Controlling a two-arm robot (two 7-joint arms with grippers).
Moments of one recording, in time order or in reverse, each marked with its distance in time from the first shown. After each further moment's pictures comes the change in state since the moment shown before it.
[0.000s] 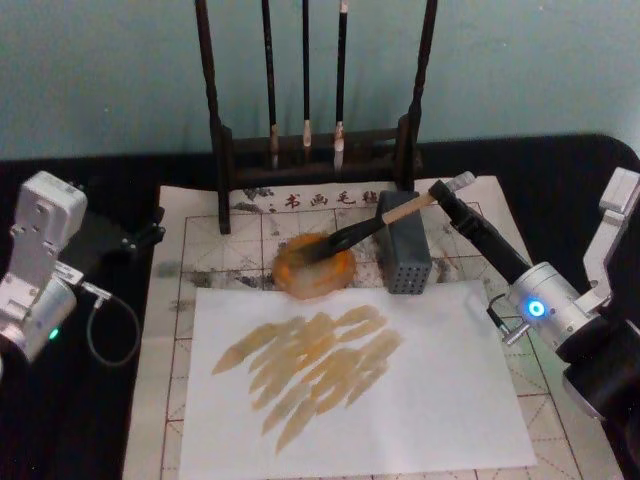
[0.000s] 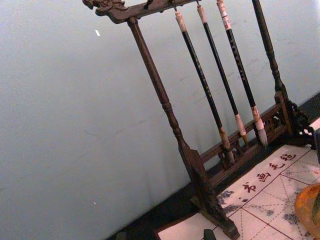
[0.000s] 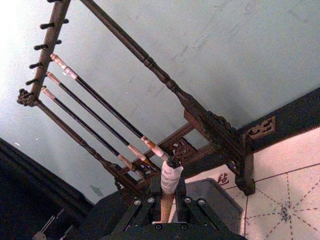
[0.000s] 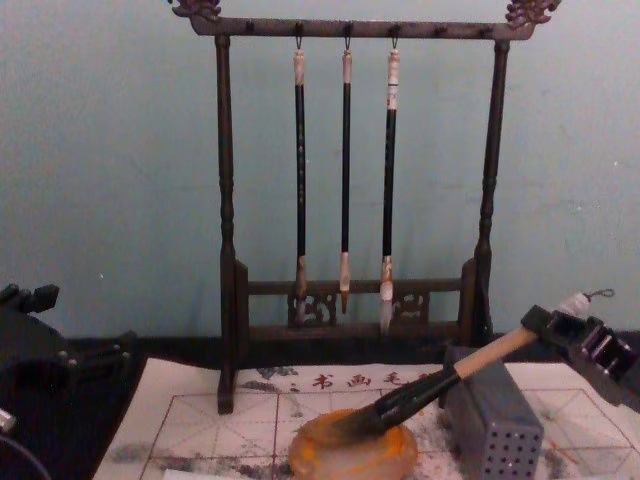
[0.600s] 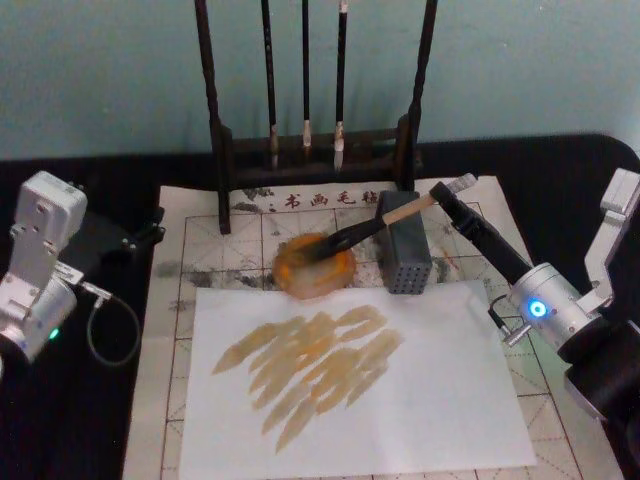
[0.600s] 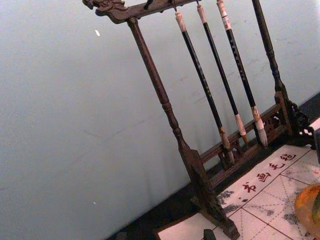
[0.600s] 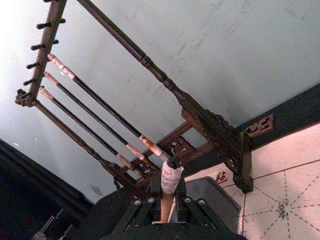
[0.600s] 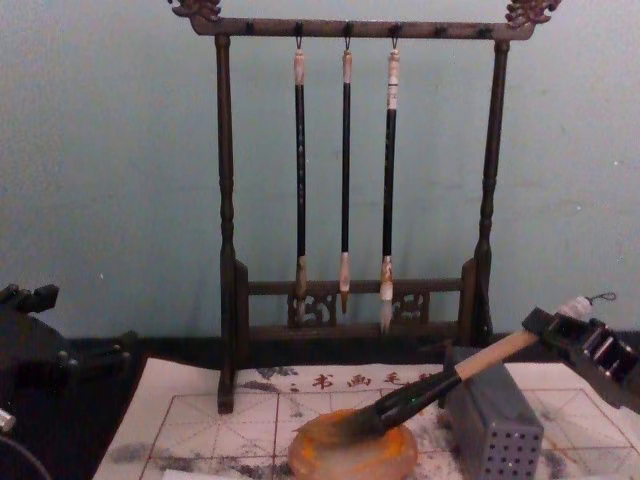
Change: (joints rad) left arm 0.000 0.000 0.000 0.000 0.000 0.000 0.000; right arm -0.003 0.003 0.002 -0.003 0.006 0.012 -0.006
